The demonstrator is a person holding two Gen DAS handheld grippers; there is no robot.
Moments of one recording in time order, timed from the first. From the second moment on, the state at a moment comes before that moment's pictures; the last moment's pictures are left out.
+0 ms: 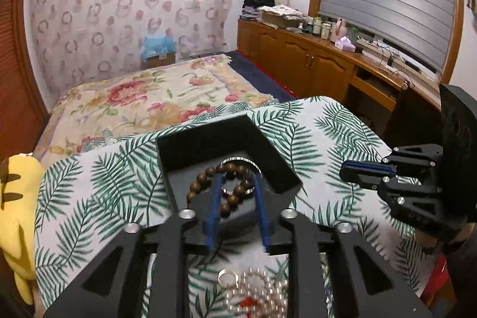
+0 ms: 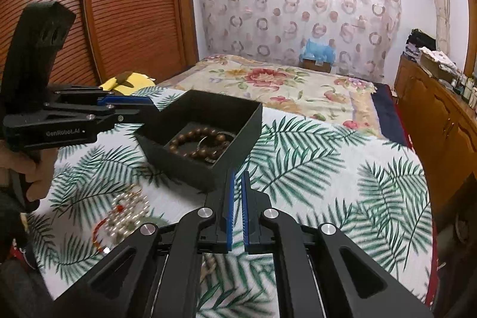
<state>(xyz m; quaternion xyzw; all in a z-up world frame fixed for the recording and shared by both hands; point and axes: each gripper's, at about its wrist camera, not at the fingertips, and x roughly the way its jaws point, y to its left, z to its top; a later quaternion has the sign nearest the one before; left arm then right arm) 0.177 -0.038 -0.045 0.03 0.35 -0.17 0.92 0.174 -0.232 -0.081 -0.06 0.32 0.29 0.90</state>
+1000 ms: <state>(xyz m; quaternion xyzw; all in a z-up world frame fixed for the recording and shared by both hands) 0.122 0.004 -0.114 0.02 0.40 -0.12 0.91 0.137 -0.214 -0.138 -0.16 0.41 0.29 0.85</state>
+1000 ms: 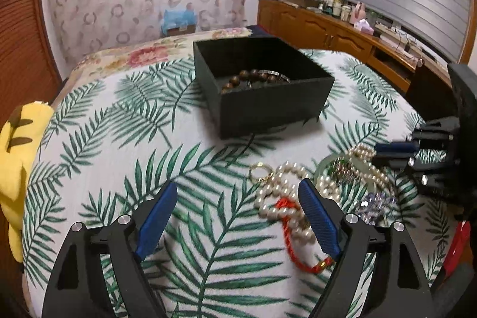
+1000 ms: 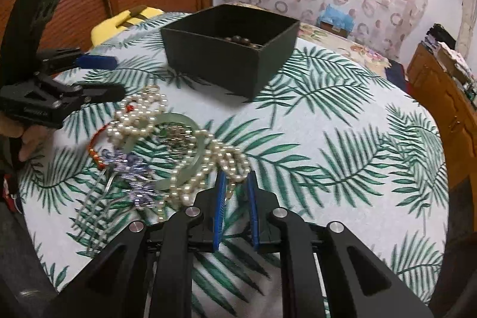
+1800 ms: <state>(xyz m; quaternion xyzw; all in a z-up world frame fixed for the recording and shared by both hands) 0.132 0.004 -0.120 0.01 0.43 -0.15 0.89 0.148 -0.235 -0.141 -0.12 0.40 0.28 0.86</state>
